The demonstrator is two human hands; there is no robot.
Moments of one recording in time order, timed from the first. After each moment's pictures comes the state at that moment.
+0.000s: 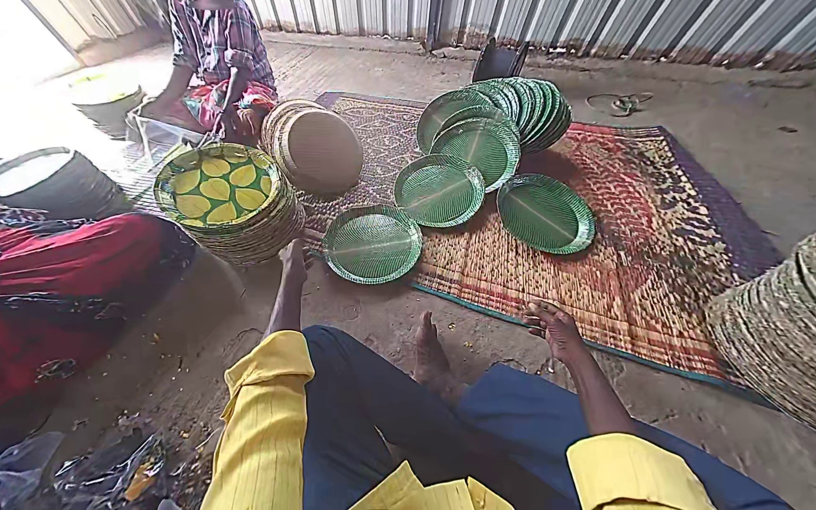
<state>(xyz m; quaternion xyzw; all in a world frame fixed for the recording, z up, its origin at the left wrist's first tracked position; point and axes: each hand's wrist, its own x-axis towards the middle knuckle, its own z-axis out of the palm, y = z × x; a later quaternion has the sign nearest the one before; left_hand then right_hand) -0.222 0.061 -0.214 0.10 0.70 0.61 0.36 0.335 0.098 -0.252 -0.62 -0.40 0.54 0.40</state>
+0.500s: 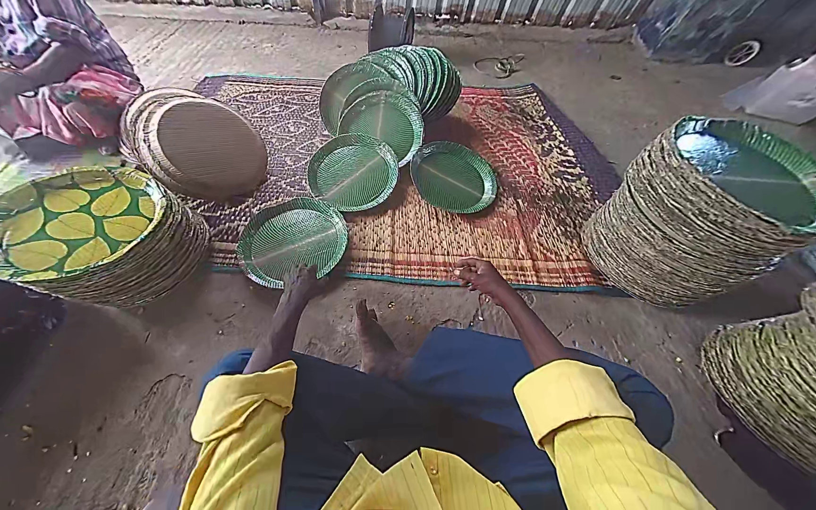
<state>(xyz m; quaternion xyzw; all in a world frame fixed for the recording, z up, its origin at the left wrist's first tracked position) -0.071 0.102 -0.250 0.63 0.74 -0.02 0.23 0.357 0.103 -0.220 -0.65 -0.55 0.48 0.22</state>
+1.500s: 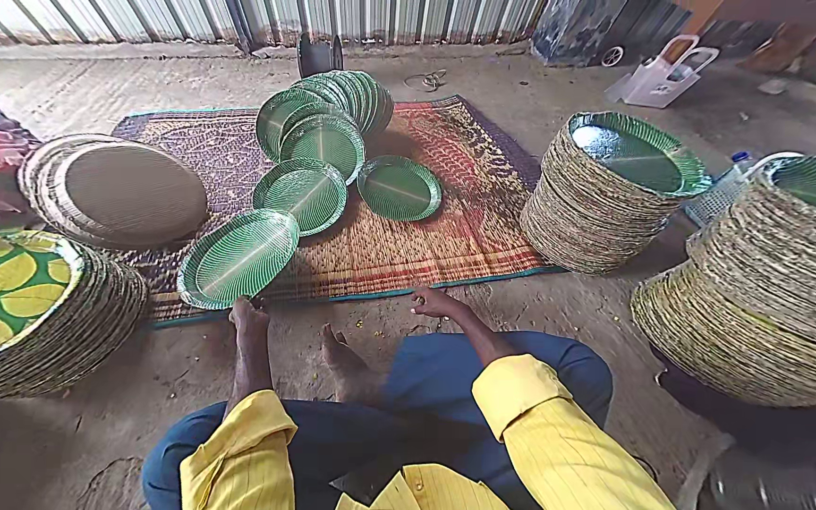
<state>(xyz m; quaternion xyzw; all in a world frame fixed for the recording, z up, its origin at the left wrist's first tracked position) -0.058 0.127 -0.267 0.00 0.59 0.68 0.44 0.356 0.091 -0.258 -0.60 -0.69 0.41 -0.02</state>
